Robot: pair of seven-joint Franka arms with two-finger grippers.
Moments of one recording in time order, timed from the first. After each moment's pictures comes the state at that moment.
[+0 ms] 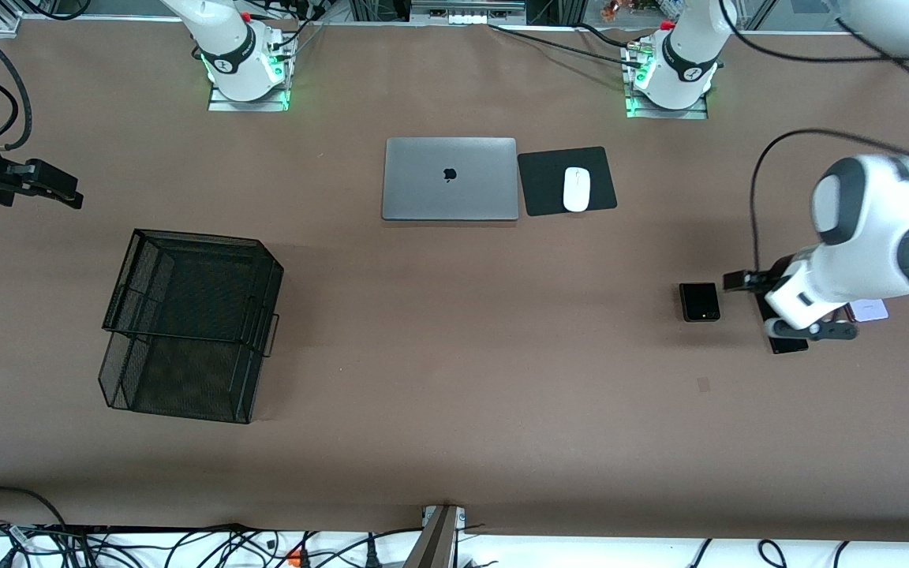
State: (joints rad) left arm 0.03 0.38 -0.01 -1.86 0.00 2.08 0.03; right arm -0.05 0.06 0.01 -1.59 -0.03 1.57 -0.01
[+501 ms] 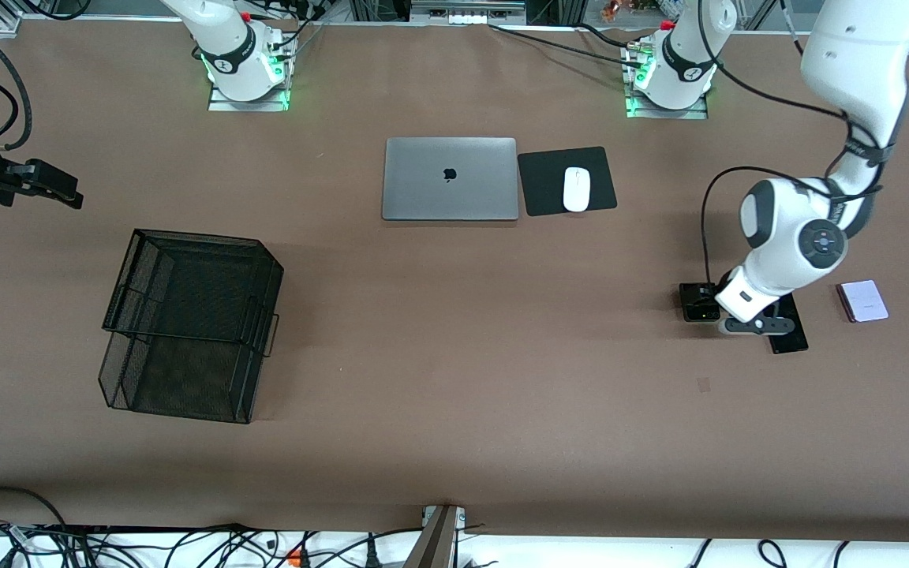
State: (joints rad) left arm 0.03 0.49 -0.01 -2.14 0.00 2.62 0.00; right arm -0.05 0.06 0.01 -1.59 -0.03 1.57 -0.01
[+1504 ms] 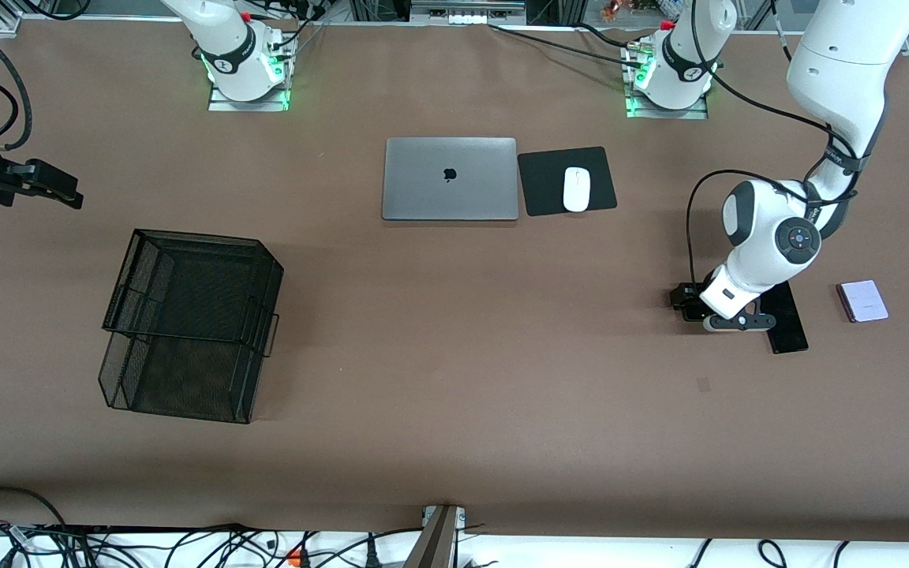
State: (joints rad) left arm 0.04 0.50 -0.04 -2.16 0.00 2.67 -0.04; right arm -0.05 0.06 0.01 -1.59 -0.03 1.57 -0.01
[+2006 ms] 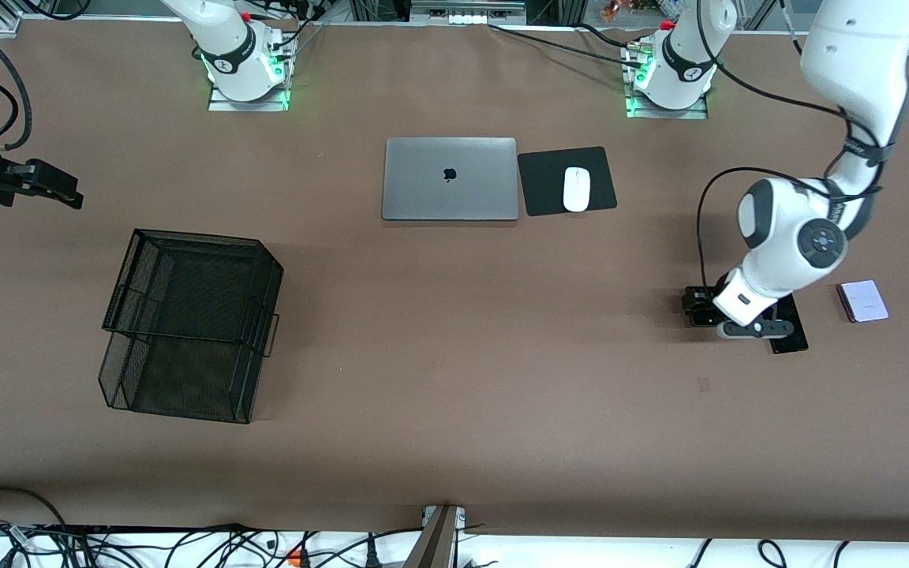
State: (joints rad) left arm 0.04 0.44 -0.05 -2.02 0.00 2.42 -0.04; right arm -0.05 0.06 0.01 -1.59 -0.03 1.57 -0.01
